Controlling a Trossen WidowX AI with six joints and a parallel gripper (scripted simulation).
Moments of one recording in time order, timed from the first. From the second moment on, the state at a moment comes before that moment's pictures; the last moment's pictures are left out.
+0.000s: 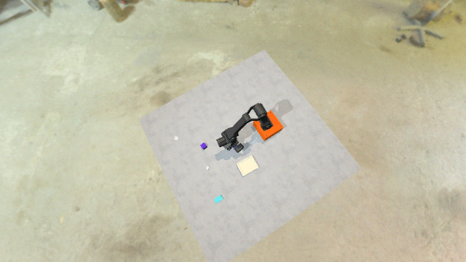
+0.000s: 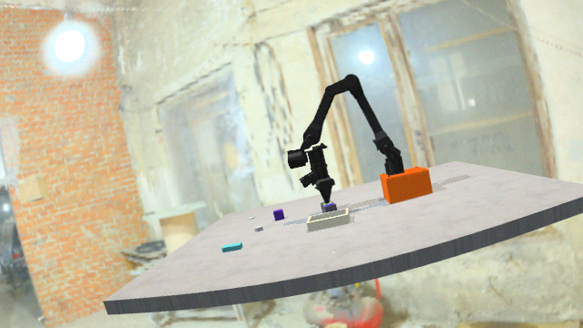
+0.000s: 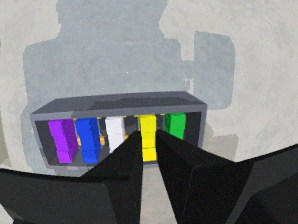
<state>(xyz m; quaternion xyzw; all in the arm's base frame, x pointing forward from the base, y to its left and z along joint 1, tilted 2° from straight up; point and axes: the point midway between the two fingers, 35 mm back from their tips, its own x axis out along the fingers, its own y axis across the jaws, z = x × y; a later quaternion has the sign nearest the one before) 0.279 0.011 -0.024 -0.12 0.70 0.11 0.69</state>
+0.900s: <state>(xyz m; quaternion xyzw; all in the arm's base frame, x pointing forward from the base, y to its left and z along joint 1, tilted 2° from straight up) 0.279 0.011 -0.017 -0.12 0.70 0.11 0.69</state>
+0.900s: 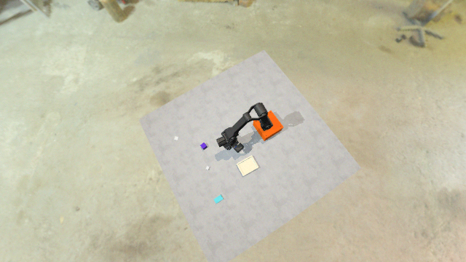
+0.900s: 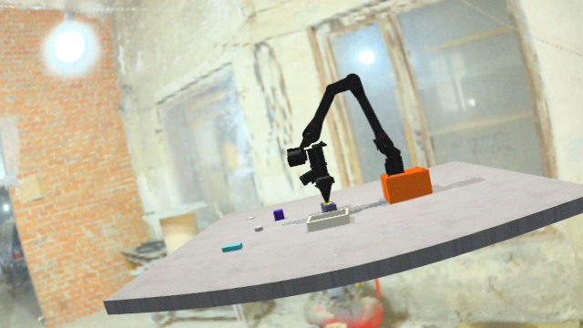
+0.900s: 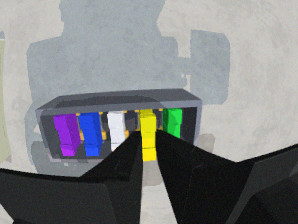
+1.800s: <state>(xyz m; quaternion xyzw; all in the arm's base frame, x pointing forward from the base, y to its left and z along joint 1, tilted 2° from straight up) 0.279 0.011 -0.004 -0.12 0.70 0.11 0.69</state>
